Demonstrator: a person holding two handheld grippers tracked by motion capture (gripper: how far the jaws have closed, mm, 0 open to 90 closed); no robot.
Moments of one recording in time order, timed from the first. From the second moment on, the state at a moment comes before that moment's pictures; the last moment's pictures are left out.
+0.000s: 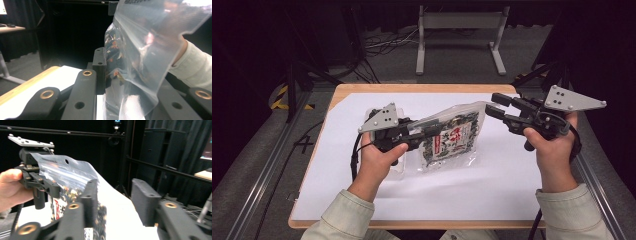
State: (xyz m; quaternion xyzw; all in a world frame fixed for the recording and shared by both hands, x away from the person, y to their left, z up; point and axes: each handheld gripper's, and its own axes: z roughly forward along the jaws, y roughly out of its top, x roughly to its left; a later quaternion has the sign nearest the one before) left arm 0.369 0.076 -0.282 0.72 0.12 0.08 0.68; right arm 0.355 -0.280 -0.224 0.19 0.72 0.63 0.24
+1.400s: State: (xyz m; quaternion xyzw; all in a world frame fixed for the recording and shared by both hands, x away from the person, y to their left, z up) left arm 0.375 0.169 -0.253 0.68 0.21 0.19 0.68; right arm 0.365 -0.324 -0.264 0.27 0.74 0.56 0.26
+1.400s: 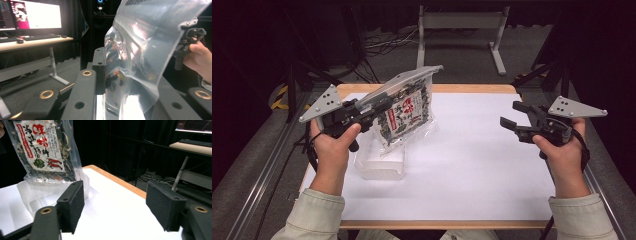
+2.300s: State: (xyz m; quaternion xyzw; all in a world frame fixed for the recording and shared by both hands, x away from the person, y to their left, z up) left arm 0.386 0.193 -0.260 0.66 0.25 0.22 0.67; right arm 0.365 -0.353 -0.306 0.31 0.75 0.53 0.27
